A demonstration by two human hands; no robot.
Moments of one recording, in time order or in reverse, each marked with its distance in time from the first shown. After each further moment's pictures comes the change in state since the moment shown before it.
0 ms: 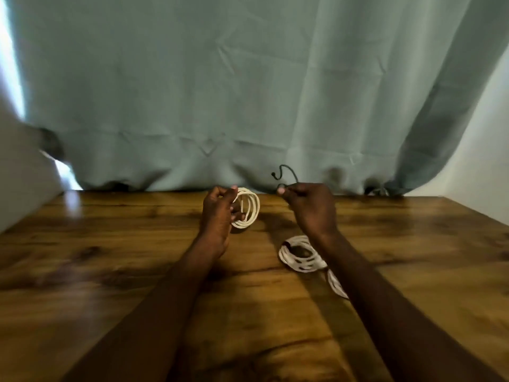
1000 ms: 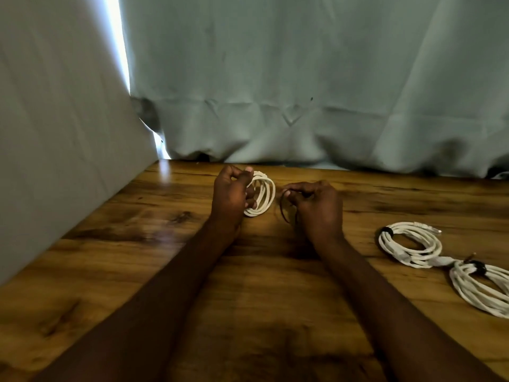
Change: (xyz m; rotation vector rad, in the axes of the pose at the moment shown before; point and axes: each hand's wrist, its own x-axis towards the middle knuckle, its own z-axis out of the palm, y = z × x) left_hand -0.007 0.051 -0.120 0.211 0.151 0.093; right_hand -0.059 -0.028 0.148 0.297 -0.153 -0.047
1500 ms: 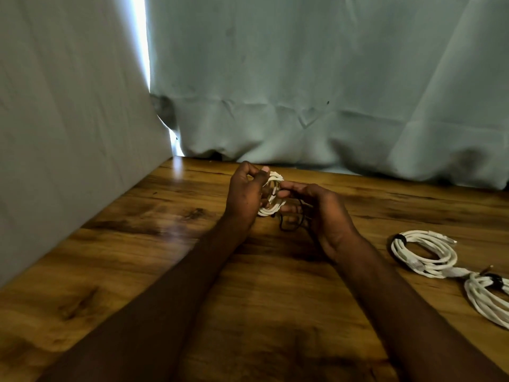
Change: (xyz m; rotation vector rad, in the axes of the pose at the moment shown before) left_hand 0.001 -0.003 -0.001 0.100 0.014 0.064; right_hand -0.006 -0.029 -0.002 0.602 -0.384 0.421
